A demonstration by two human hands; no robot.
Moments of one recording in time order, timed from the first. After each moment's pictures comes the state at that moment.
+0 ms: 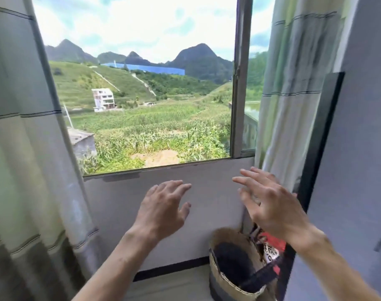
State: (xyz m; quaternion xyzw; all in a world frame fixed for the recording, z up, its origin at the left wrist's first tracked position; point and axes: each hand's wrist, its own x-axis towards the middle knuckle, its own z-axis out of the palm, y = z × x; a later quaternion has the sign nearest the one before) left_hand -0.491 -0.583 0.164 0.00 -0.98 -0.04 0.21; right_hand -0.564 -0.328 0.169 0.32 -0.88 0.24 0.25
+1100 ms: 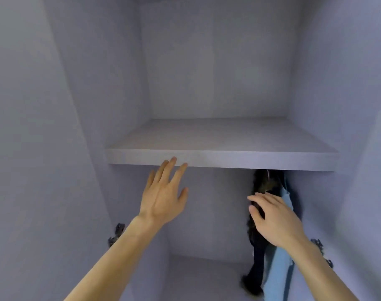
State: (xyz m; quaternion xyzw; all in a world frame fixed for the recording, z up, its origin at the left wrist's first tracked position) left_hand -0.645 0.062 0.130 -0.54 -0.79 -0.20 0.23; right_hand -0.394 0.225 0.086 -0.39 -0.89 0.07 0.22
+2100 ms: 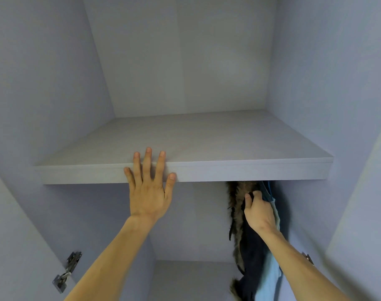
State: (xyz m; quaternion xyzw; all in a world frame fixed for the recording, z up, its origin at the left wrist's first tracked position) left_hand -0.678 0.228 0.091 -0.48 -0.78 -0.25 0.31; right_hand -0.444 0.408 0.008 -0.54 -0.76 0.22 0.29
